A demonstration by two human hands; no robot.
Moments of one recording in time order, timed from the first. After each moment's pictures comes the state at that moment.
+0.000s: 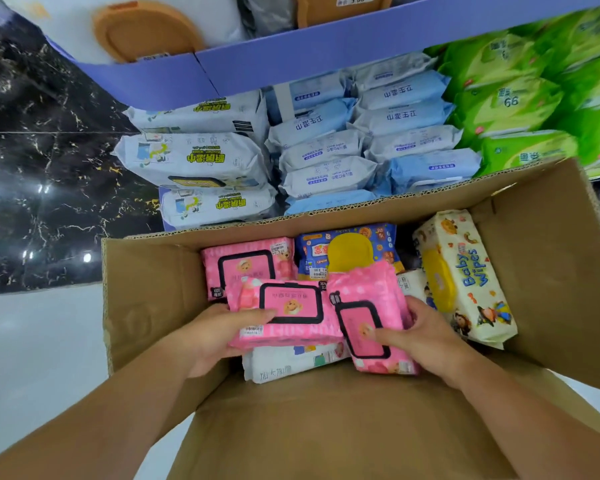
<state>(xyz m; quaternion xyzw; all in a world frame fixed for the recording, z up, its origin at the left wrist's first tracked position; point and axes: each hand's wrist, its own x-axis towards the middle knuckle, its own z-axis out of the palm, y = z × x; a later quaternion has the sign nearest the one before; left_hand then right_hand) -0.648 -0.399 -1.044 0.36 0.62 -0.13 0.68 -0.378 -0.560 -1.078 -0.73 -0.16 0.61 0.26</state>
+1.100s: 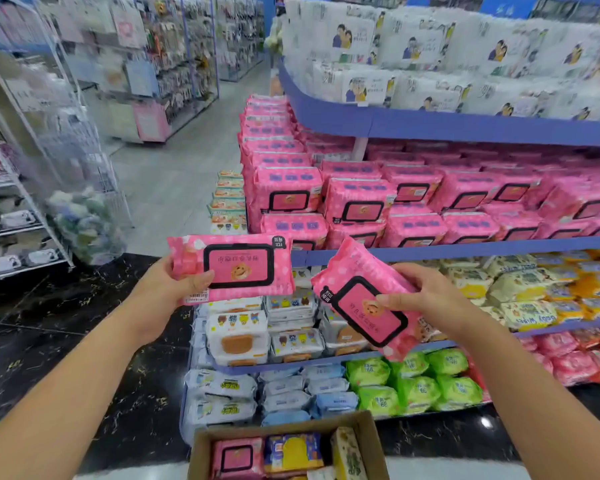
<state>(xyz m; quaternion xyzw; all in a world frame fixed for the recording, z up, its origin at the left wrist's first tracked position) -0.652 -0.279 -0.396 0.57 0.39 0.35 0.63 -0.295 -0.455 -0.347 -0.71 -0.47 0.37 0.37</state>
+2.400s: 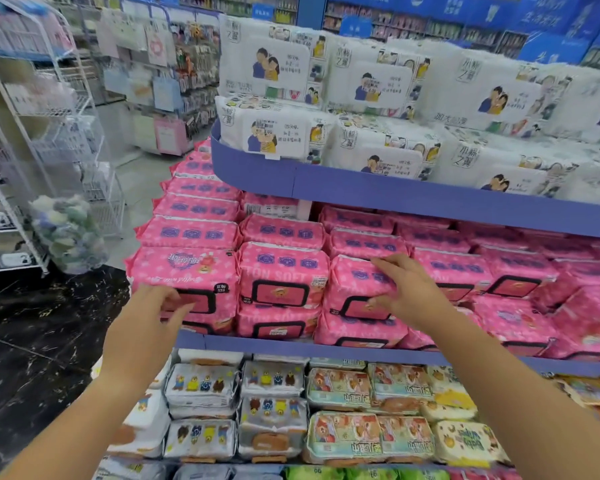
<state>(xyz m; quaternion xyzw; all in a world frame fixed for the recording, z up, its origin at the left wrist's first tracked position) -0.388 -0.206 -0.433 0.70 0.61 0.36 0.09 0.022 -0.249 -0.363 -0.74 -0.66 0.08 0.12</state>
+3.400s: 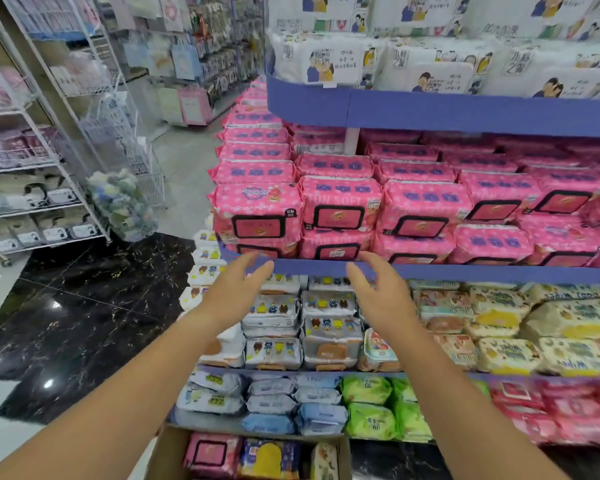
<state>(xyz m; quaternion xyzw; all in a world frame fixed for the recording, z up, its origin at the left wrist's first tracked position) -0.418 -0.280 -0.425 0.65 0.55 0.24 0.46 -0.182 -0.361 -0.419 -0.73 -0.50 0.27 0.38</state>
